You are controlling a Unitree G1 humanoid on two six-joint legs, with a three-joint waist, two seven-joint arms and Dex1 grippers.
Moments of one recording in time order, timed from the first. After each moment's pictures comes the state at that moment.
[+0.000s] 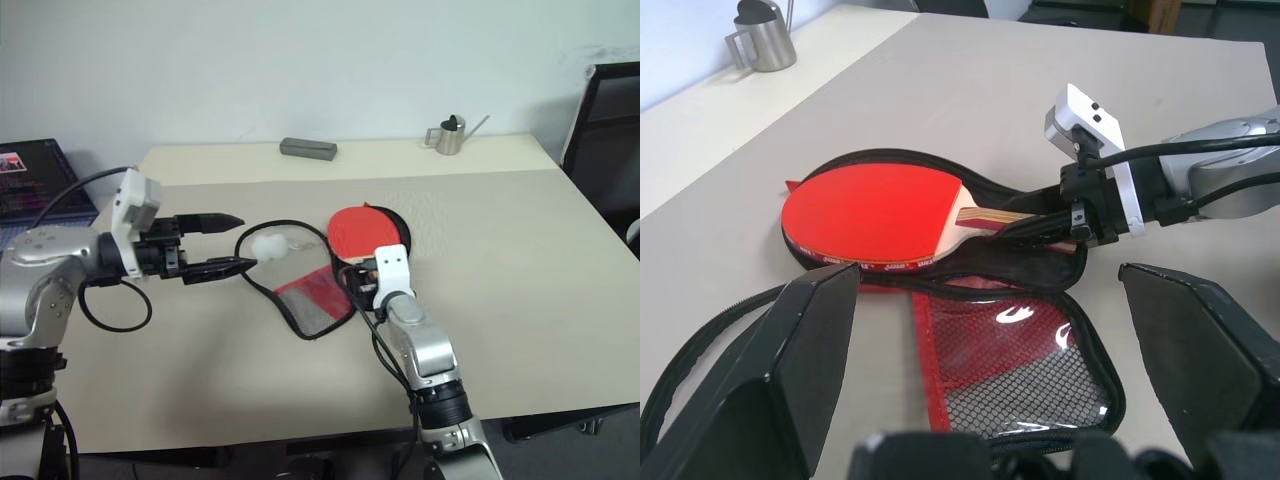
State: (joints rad) left arm -0.55 0.88 0.17 -0.05 -0.53 0.60 -1.20; right arm -0.48 0.09 0.12 0.00 0.03 0.74 0.00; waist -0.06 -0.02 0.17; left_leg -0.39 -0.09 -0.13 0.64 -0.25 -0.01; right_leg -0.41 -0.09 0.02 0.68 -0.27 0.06
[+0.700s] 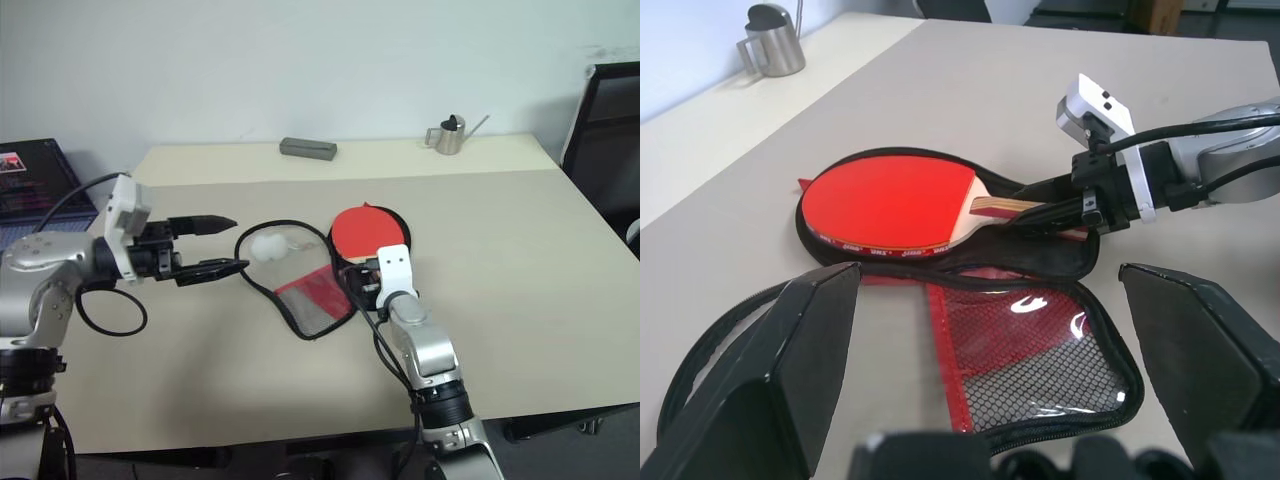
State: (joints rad) left arm -0.54 0.88 0.17 0.06 -0.52 0.47 -1.26; right arm -0.48 0.08 0.12 0.01 0.01 0.74 -0.01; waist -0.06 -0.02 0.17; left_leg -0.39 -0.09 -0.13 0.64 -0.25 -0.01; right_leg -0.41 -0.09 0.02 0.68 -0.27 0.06
